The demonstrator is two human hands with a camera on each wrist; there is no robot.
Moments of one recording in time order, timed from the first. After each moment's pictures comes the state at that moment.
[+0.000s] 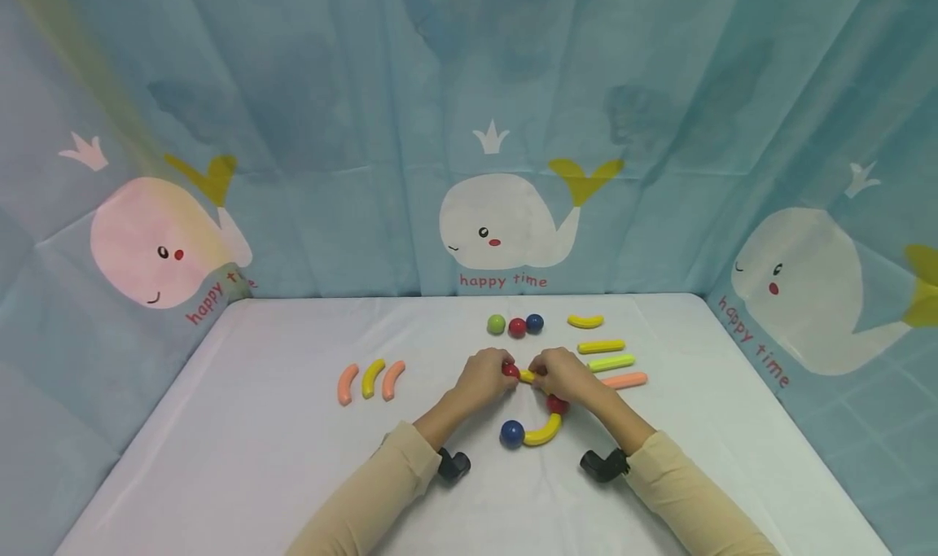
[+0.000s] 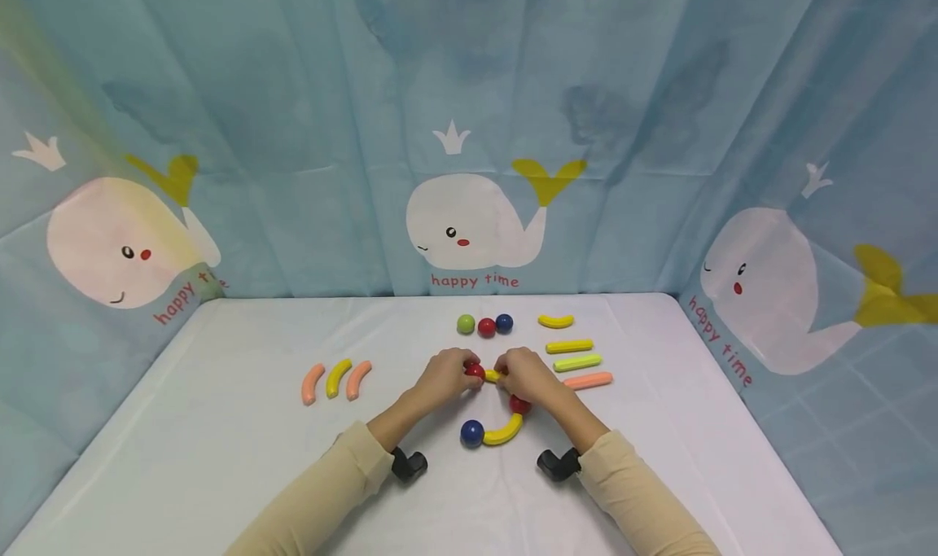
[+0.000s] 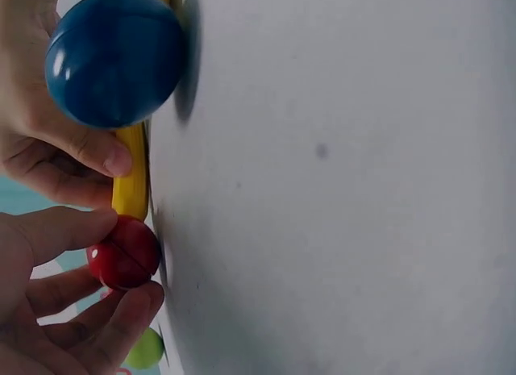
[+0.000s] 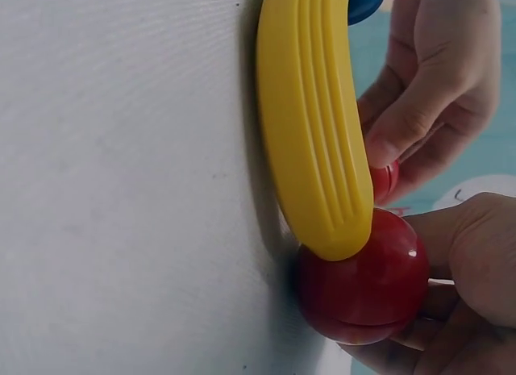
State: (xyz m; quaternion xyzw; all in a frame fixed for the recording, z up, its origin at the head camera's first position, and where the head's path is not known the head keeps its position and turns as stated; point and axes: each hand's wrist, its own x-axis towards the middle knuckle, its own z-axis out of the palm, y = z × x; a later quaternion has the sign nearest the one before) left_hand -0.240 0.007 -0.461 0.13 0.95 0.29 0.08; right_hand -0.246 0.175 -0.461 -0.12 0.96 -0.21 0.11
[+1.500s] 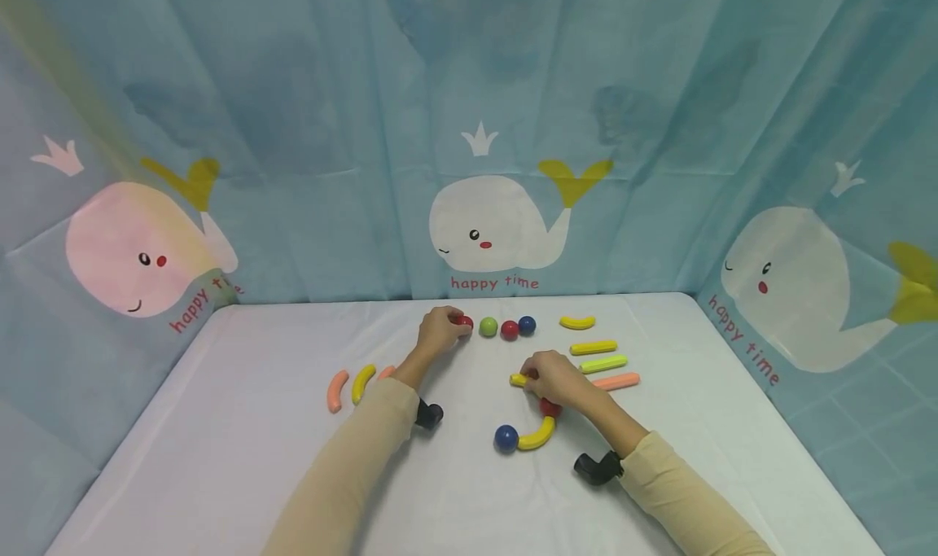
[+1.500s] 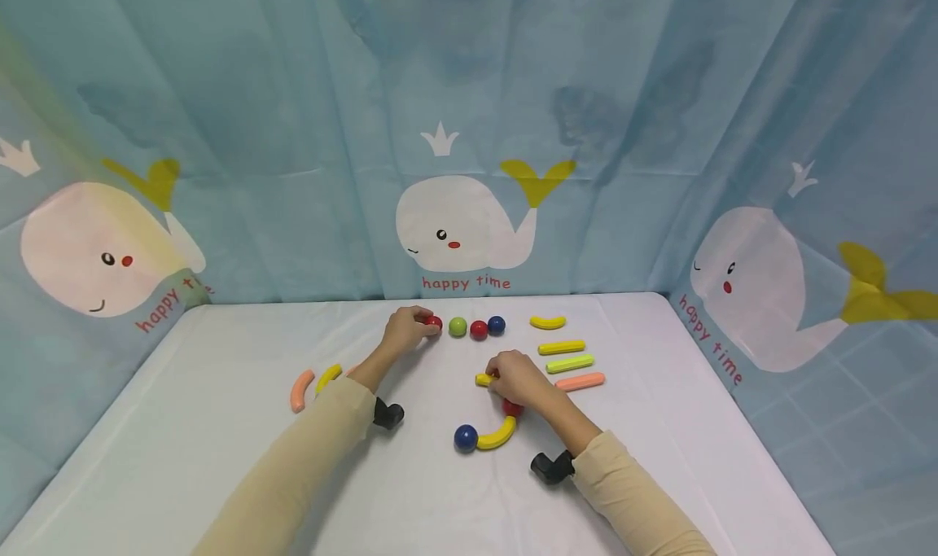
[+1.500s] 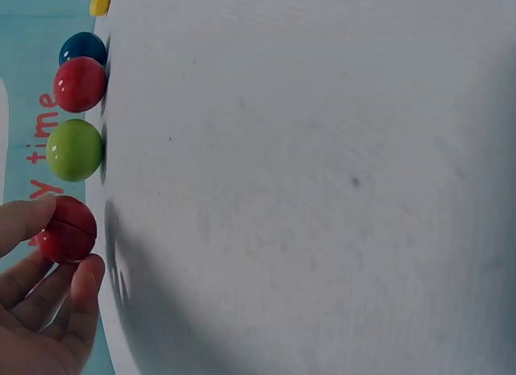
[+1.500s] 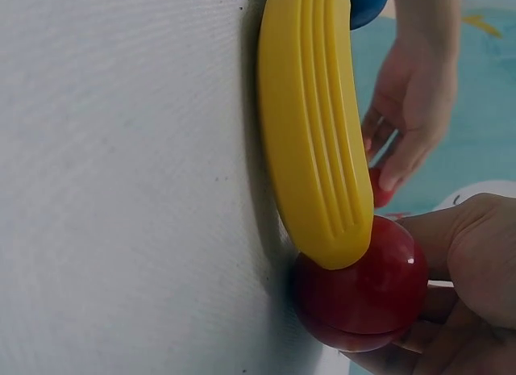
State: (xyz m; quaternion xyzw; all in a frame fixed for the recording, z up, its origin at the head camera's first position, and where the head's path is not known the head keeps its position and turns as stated) left_hand -0.333 -0.046 -0.471 0.01 0.91 0.42 0.02; right_hand -0.243 0.173 -0.460 -0.12 0.96 -0.22 0.11
